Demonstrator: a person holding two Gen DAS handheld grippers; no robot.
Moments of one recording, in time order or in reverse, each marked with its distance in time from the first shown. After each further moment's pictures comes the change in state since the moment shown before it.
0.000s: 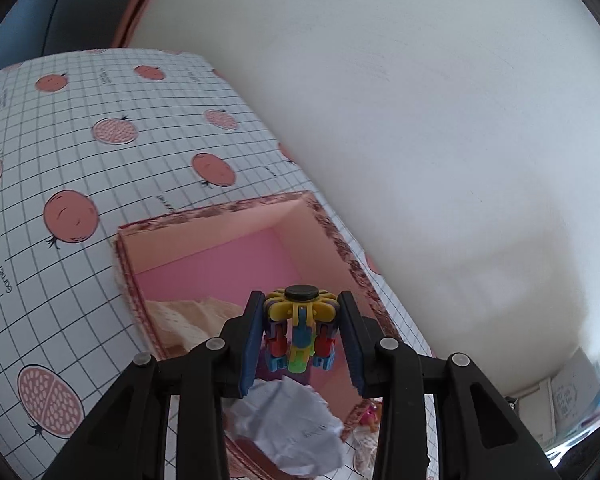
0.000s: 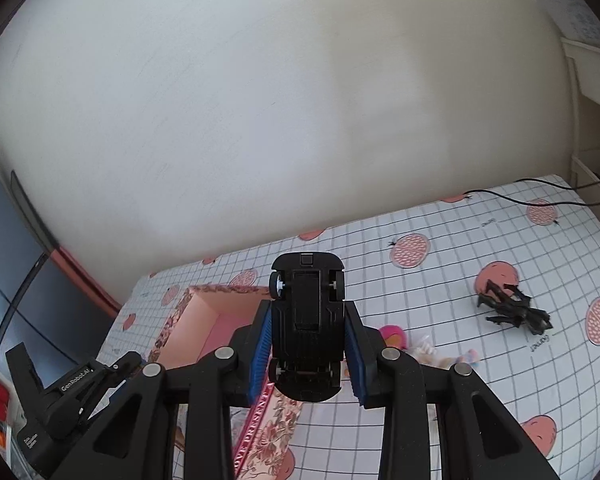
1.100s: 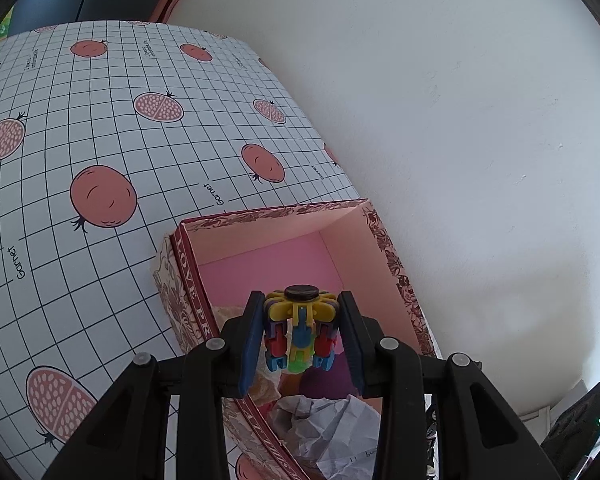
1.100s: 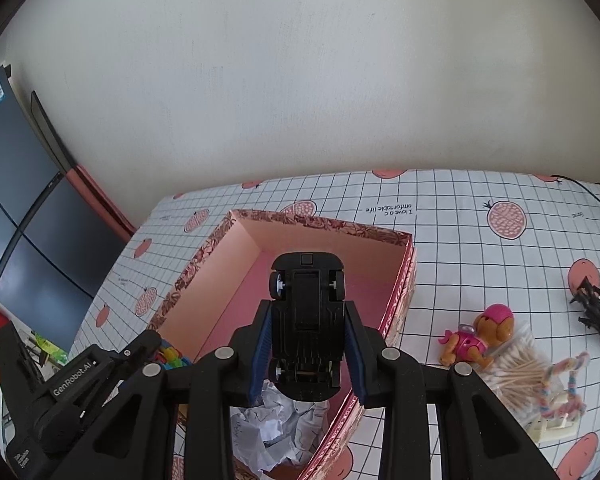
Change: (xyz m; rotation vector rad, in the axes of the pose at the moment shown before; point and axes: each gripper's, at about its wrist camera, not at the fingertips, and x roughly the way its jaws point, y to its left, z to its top) left arm 0.014 0.048 0.008 -0.104 0.010 0.049; right arm 0.077 0.070 -0.024 -0.190 0.158 0.092
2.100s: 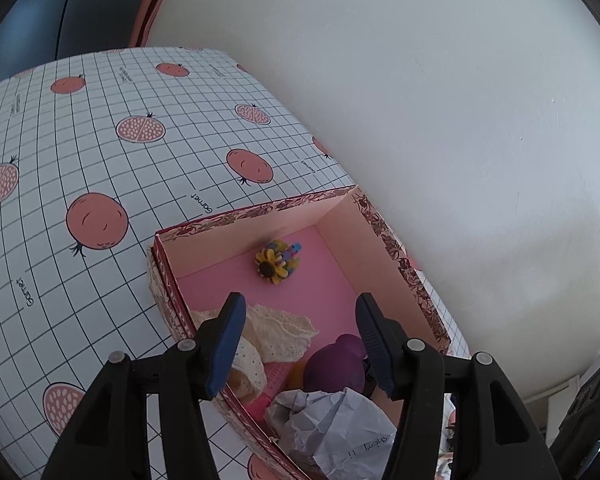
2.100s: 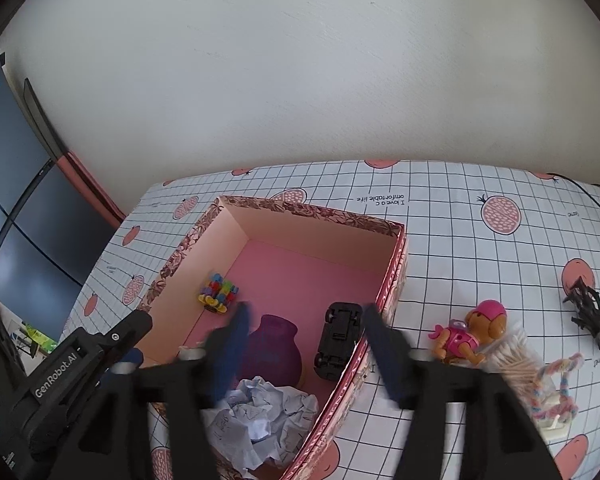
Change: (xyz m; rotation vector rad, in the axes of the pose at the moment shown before) left arm 0.001 -0.025 -0.006 0.143 0.006 0.062; right arm 0.005 -0.002 -0.002 -0.020 0.017 -0.042
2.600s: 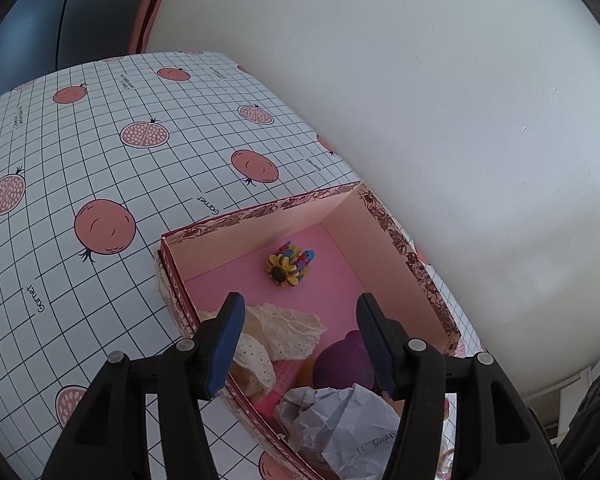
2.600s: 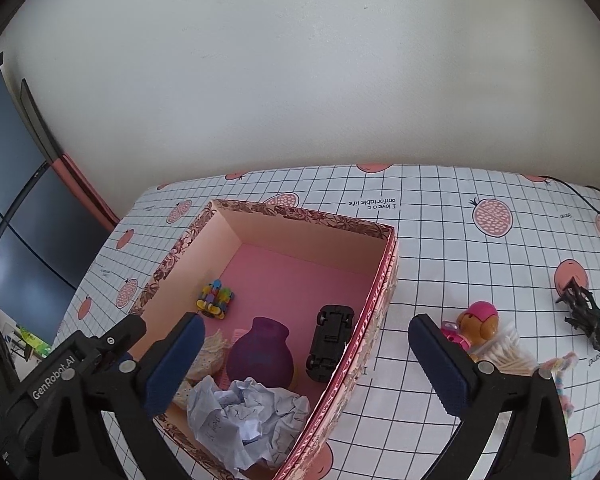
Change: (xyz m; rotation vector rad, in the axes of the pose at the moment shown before) left arm -0.001 -0.003 0.000 0.030 0.008 0.038; right arm -0.001 -0.003 -0.001 0.001 -0.009 -0.023
